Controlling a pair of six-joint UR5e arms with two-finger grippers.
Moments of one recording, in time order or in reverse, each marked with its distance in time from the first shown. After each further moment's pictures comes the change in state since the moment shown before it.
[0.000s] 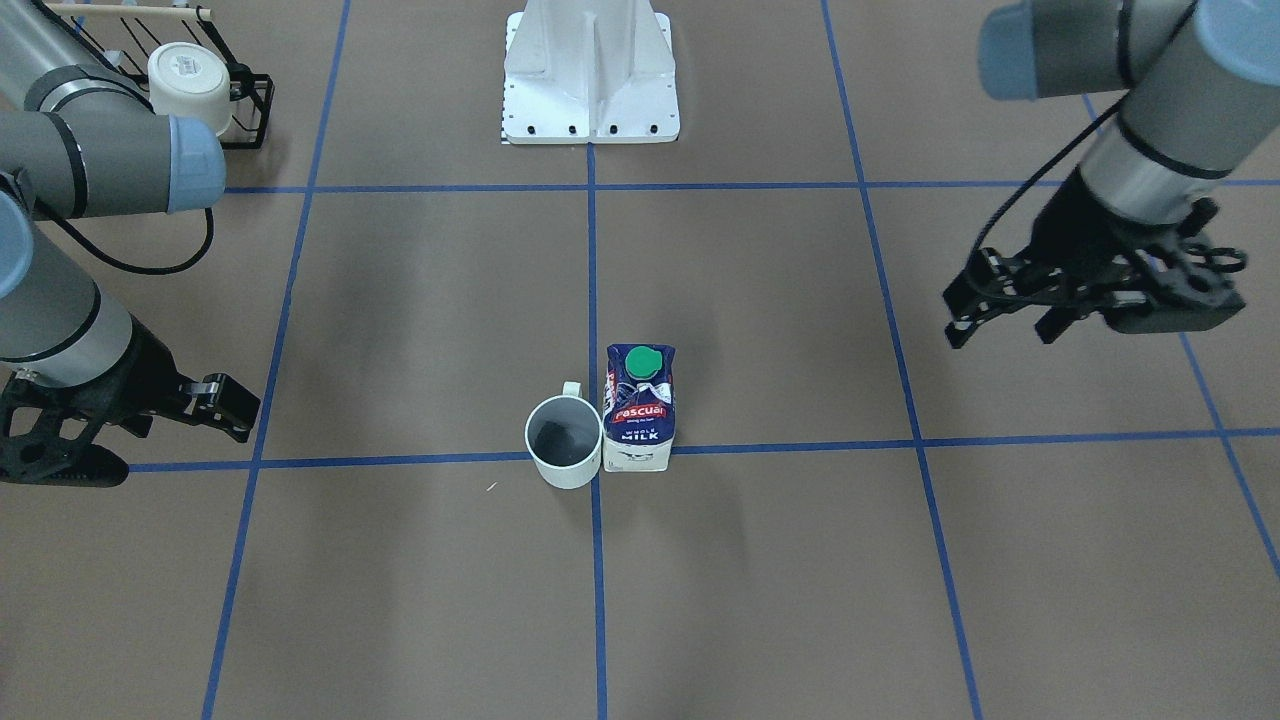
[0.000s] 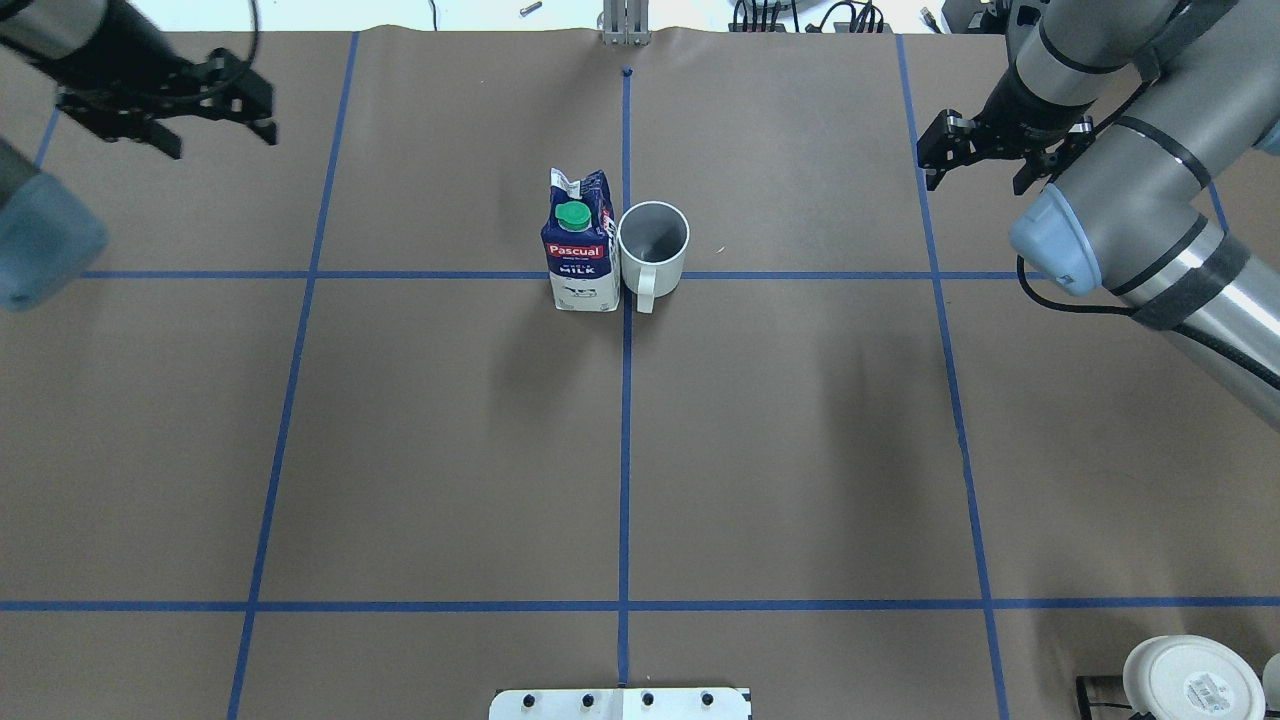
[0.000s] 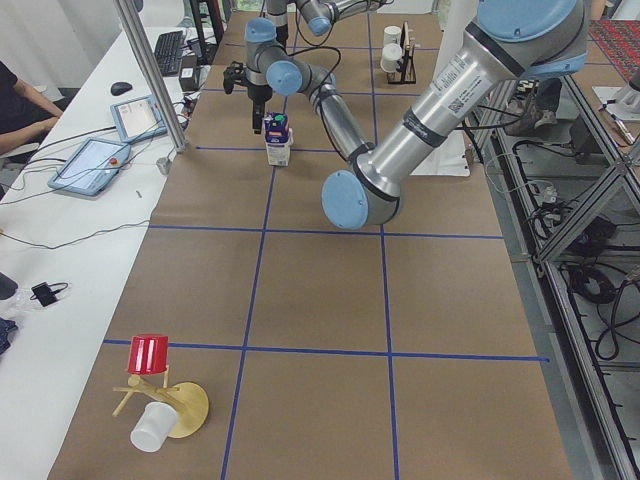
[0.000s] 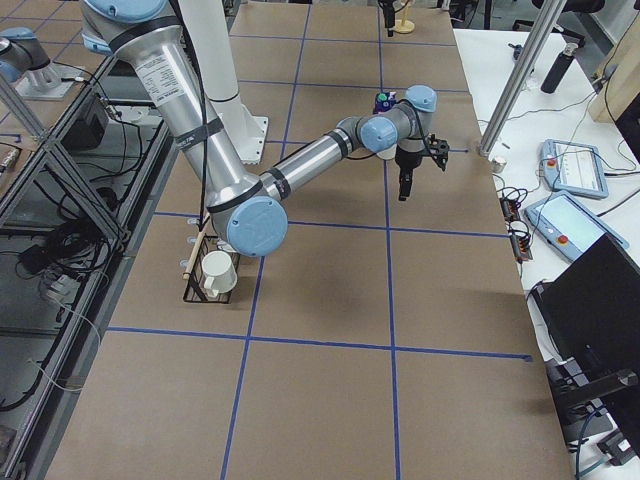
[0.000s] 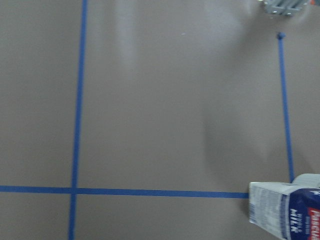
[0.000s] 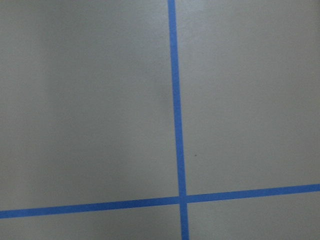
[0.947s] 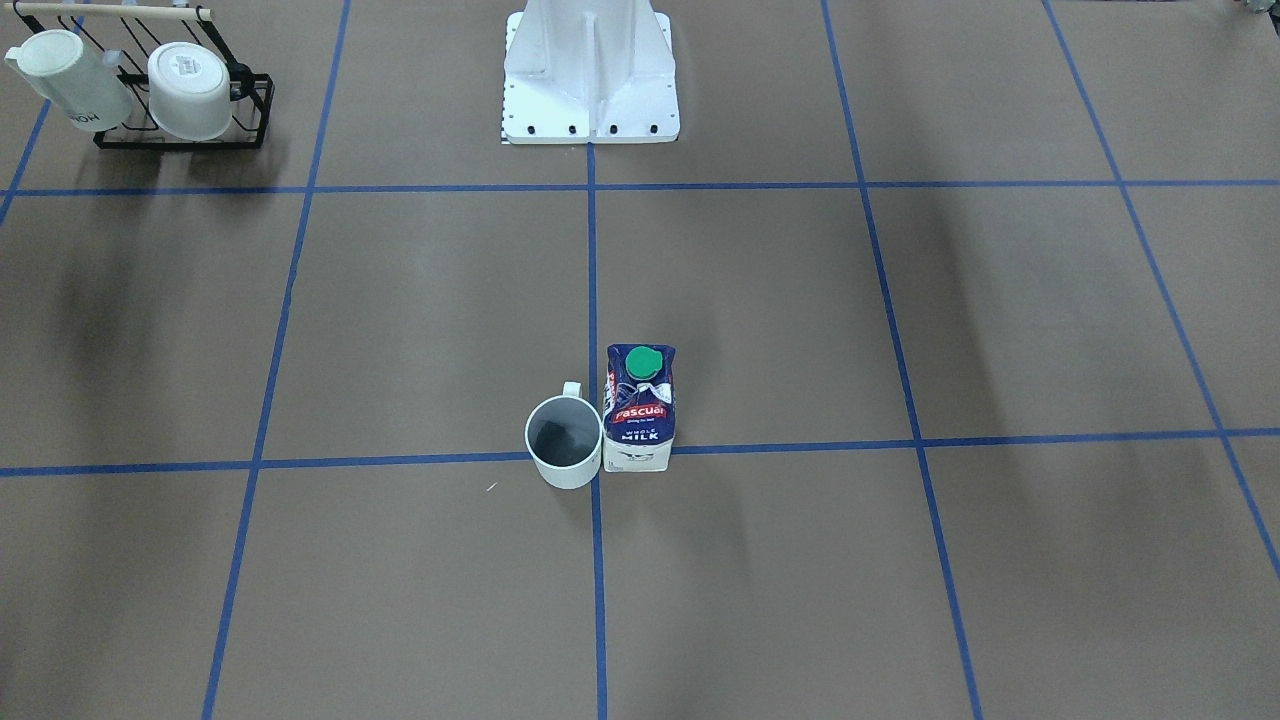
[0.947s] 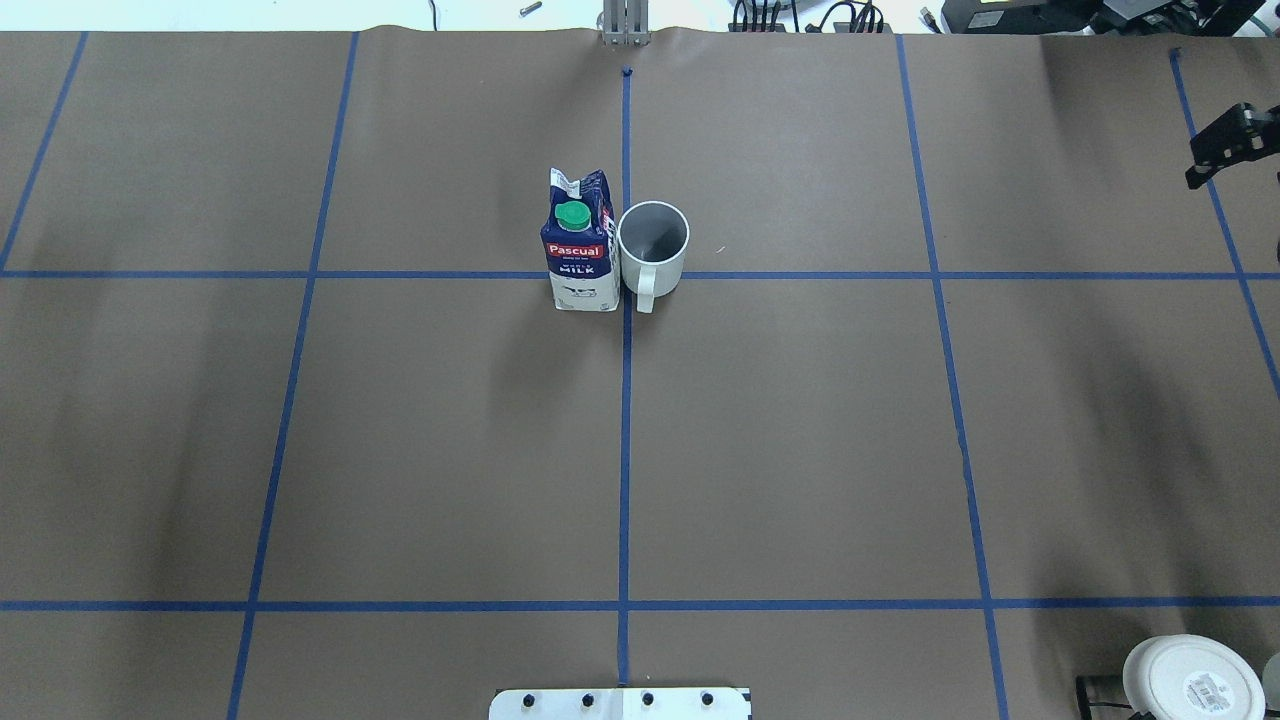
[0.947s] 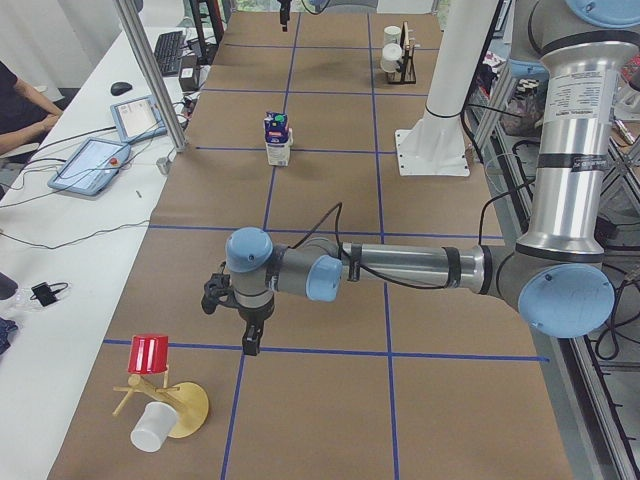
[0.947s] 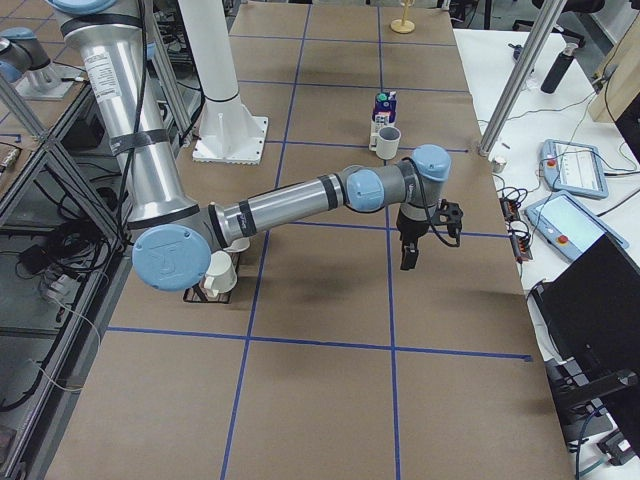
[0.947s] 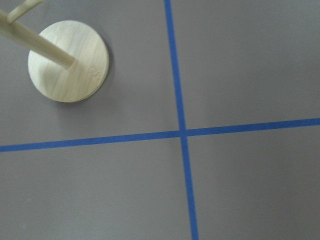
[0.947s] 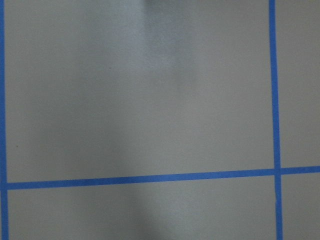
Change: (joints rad) left arm -0.370 0.338 0.384 -0.236 -0.025 0.766; right arm 0.321 -0.260 -0.011 -0.003 0.136 -0.437
